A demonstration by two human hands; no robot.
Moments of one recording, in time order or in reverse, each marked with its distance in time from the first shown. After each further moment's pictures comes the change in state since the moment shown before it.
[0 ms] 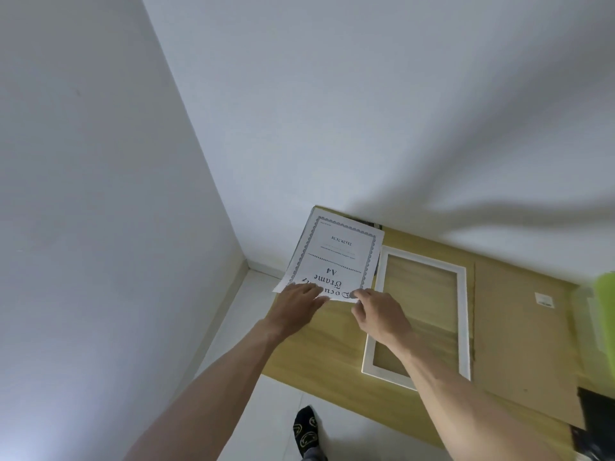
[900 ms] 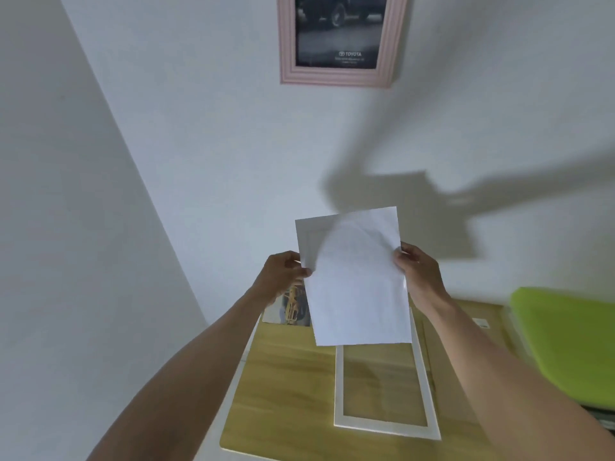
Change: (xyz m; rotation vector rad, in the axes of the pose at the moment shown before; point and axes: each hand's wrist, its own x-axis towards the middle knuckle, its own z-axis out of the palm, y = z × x) left_hand 0.082 0.103 -0.165 -0.979 0.048 -0.224; right_hand -0.013 0.068 -0.201 1.208 0.574 0.439
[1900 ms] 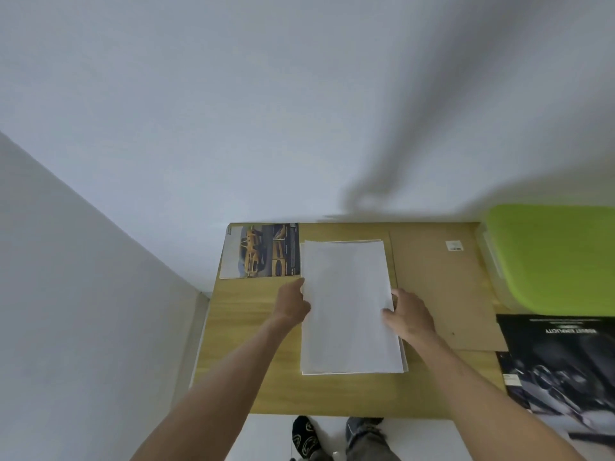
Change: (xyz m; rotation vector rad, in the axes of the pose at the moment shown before) left_hand 0.008 -0.141 0.144 0.620 -0.118 -0.323; right_hand -0.049 0.183 -0.084 -0.982 -0.177 0.407
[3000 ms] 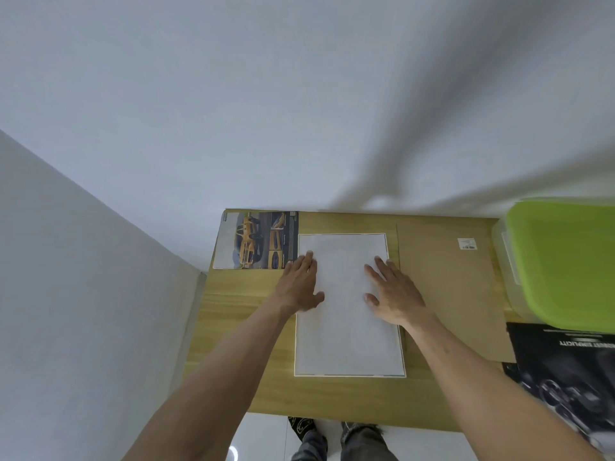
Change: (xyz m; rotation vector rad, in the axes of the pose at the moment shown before) left_hand 0.050 0.013 0.014 0.762 -0.112 0.296; right_hand 0.066 -0.014 0.001 -0.547 -0.112 -0.407
